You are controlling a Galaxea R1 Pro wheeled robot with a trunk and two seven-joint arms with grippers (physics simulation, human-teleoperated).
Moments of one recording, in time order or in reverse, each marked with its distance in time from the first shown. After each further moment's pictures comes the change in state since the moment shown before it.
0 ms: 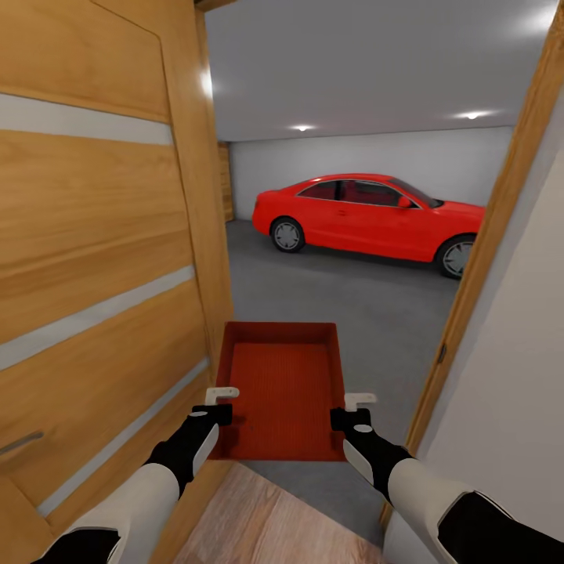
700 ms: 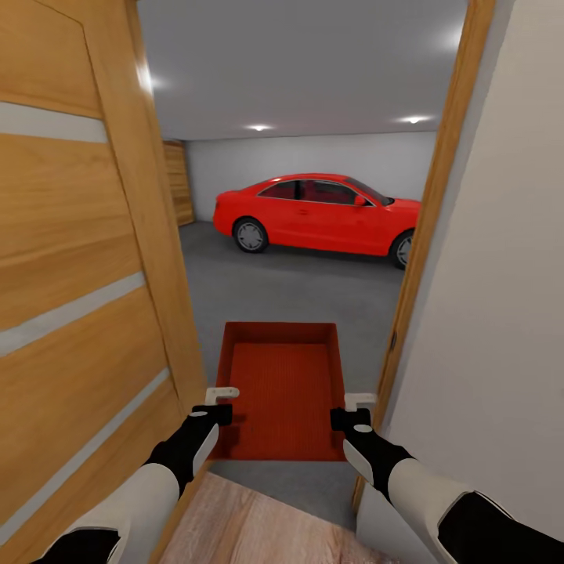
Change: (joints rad) left arm 0.000 0.000 0.000 0.001 0.000 0.000 0.000; right arm 0.000 0.000 0.000 0.000 0.000 0.001 0.000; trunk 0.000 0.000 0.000
